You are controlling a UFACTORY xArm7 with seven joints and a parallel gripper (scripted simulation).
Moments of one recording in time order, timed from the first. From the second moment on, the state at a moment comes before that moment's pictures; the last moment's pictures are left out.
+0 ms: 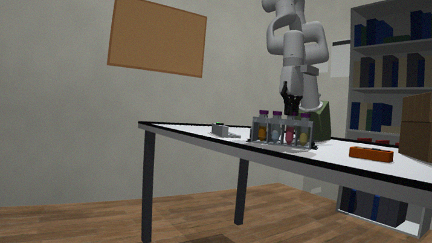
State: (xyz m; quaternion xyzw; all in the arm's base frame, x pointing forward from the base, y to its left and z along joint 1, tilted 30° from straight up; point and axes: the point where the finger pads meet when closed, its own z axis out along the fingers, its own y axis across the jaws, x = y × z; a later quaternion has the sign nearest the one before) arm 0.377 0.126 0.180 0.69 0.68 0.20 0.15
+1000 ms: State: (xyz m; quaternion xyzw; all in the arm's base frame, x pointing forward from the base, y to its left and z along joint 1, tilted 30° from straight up) arm 0.377 0.126 0.180 0.78 0.57 0.22 0.14
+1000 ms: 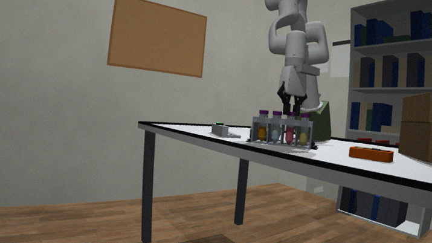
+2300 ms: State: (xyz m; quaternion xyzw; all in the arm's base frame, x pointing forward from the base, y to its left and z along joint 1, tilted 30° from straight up) arm 0.377 0.126 0.180 0.22 0.94 0.08 0.24
